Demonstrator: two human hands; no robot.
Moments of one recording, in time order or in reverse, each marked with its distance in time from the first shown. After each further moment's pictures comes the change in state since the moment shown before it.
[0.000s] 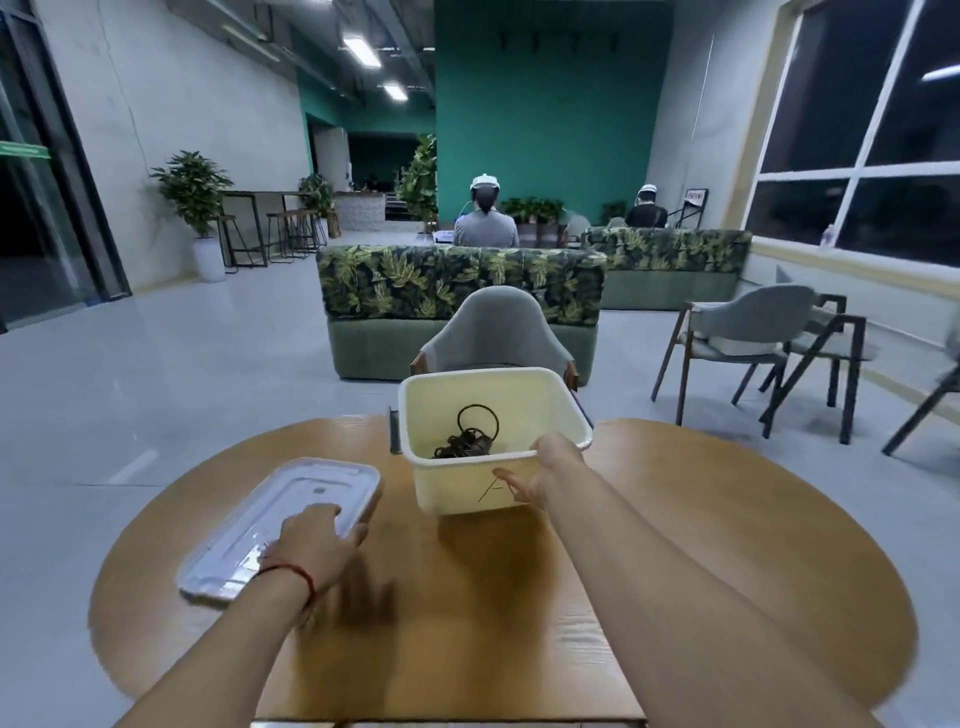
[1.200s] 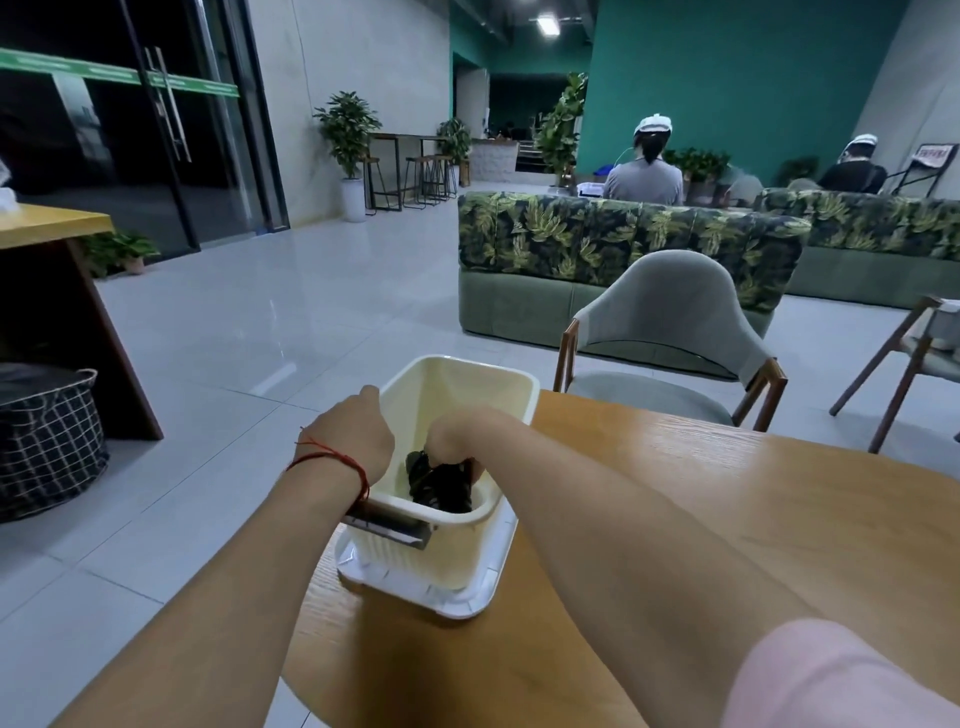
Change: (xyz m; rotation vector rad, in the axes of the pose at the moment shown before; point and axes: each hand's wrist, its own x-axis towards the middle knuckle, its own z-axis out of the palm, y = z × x) left_hand 0.075 -0.075 -0.131 0.156 0.243 -0.117; right_hand 0.008 0.157 0.292 -2.258 -0.765 -0.549
